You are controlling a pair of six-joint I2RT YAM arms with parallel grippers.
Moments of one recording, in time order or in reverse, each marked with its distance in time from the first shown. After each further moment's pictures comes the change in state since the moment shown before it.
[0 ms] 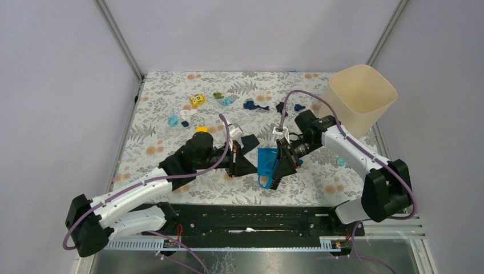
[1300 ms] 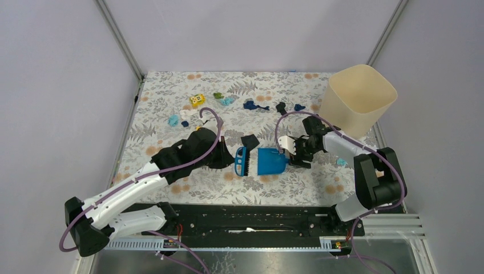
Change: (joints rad) left arm 0.000 0.011 0.196 -0.579 -0.582 -0.181; right arm -0.147 0.090 -0.217 0.510 0.858 -0.525
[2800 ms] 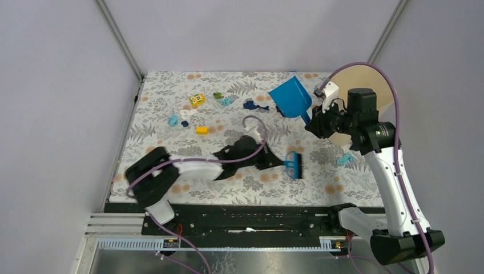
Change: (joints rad) left arm -0.090 0.573 -0.172 0.981 0.209 -0.367; right arm -0.108 -0.449 0.449 -0.283 -0.060 0.967
